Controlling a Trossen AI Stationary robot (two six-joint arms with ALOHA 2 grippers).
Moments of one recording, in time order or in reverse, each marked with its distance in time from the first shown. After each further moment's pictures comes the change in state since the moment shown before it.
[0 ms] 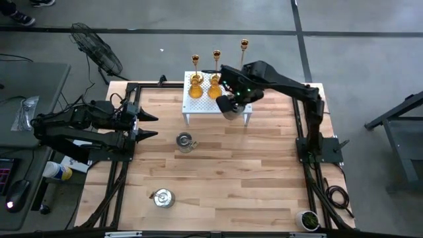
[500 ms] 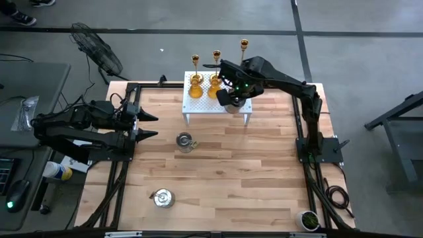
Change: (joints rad) left arm 0.000 0.000 0.000 0.000 0.000 0.000; right arm -0.067 0.040 0.012 0.003 0.048 0.008
